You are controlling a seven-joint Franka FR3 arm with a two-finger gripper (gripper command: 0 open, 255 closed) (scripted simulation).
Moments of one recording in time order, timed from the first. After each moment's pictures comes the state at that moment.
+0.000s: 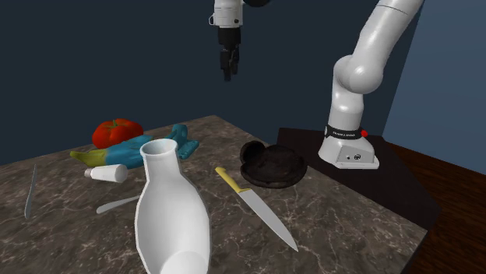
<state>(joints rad) 0.07 -0.38 0.11 -2.36 -0.04 1.97 0.19</state>
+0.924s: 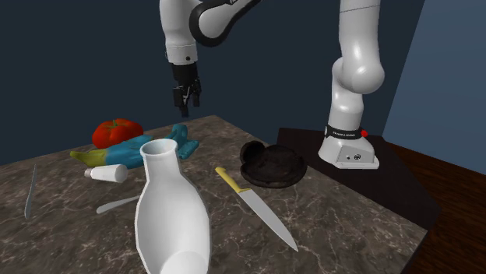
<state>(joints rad) 0.13 0.15 0.21 -2.03 -0.10 2.14 0.40</state>
